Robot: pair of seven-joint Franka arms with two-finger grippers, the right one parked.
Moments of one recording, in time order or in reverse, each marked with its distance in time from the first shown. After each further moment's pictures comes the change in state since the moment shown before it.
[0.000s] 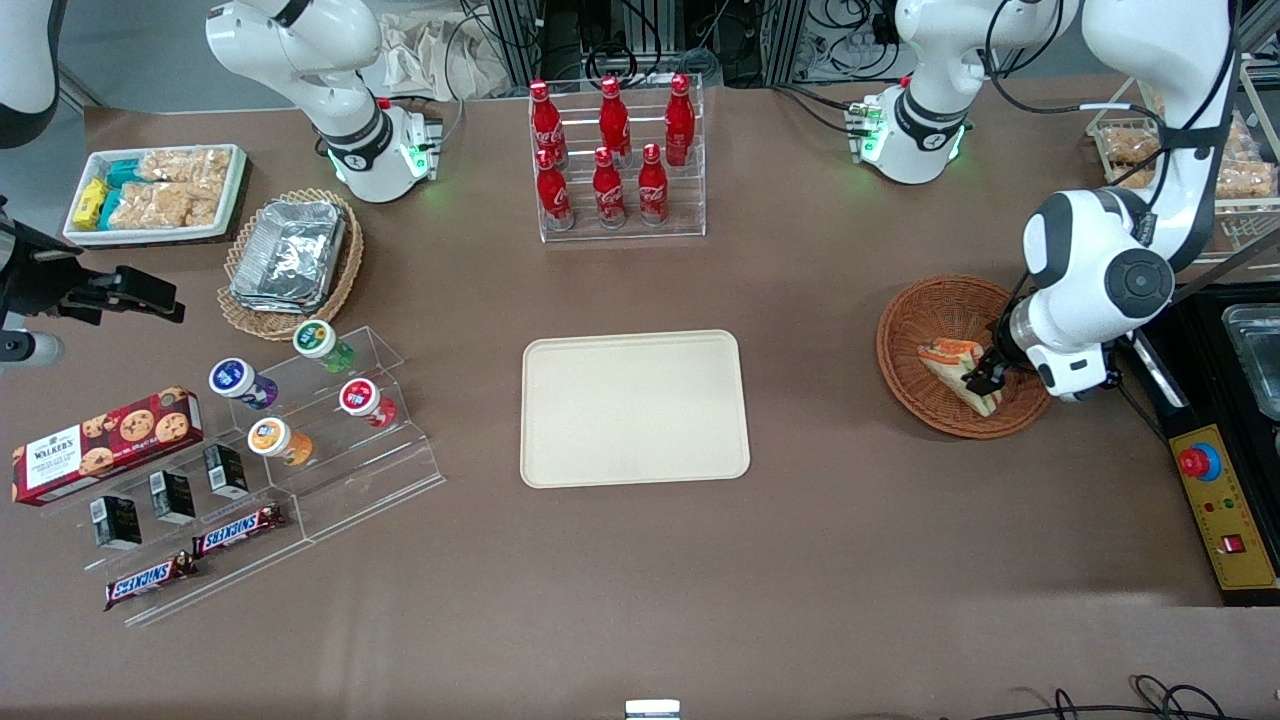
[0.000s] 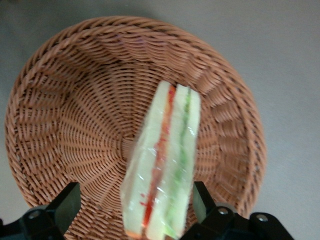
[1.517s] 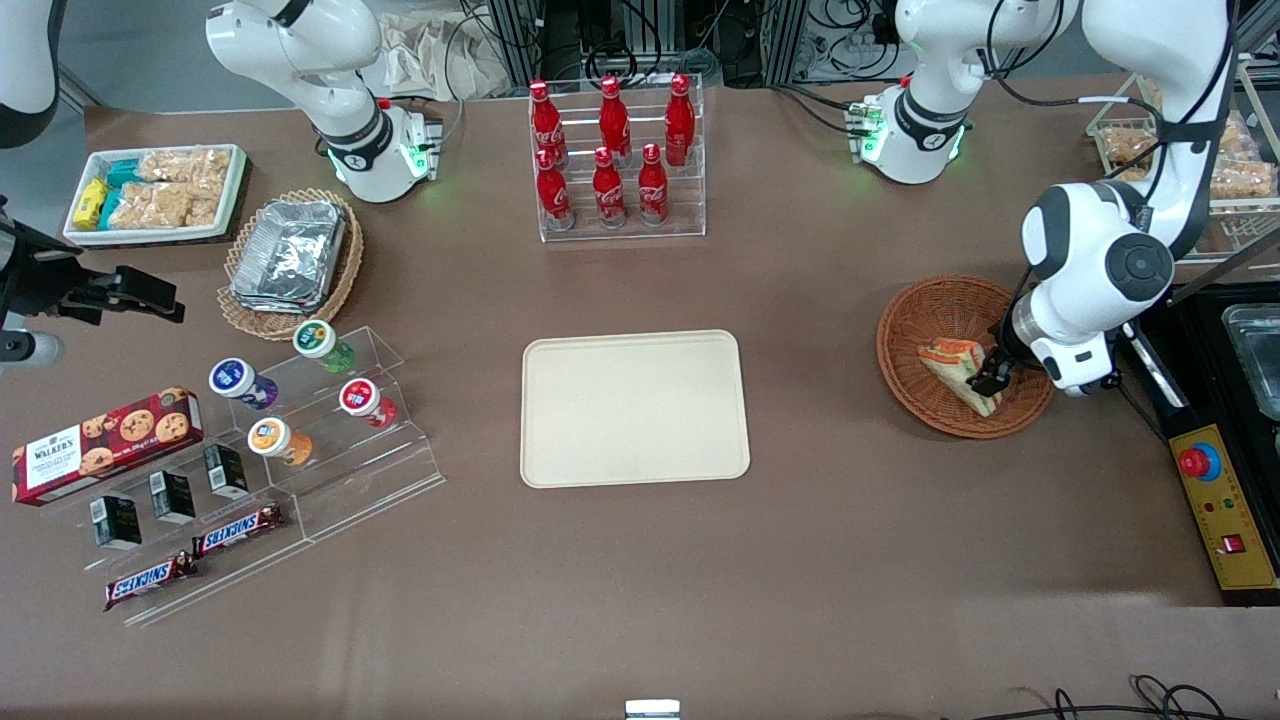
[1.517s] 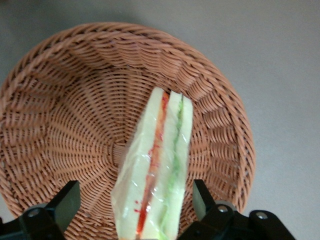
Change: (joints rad) arm 0.012 -0.018 -0.027 -0.038 -0.001 0.097 -0.023
